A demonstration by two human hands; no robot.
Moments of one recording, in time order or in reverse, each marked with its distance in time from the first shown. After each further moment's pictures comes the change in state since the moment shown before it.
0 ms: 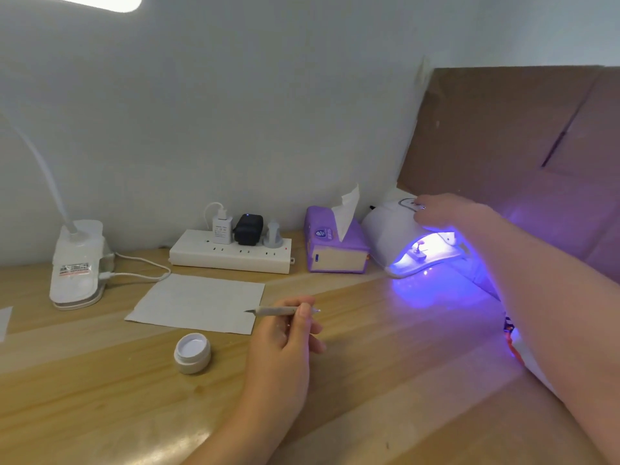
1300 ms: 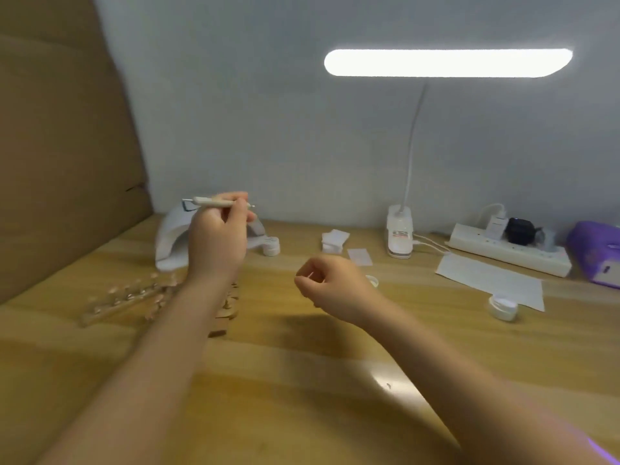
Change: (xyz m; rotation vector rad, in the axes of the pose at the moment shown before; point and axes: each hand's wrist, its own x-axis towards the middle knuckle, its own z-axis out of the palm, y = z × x) left_hand -0.076 0.175 -0.397 0.527 0.784 0.309; right_hand -0.392 -0.454 0.021 0.902 -0.278 -0.965
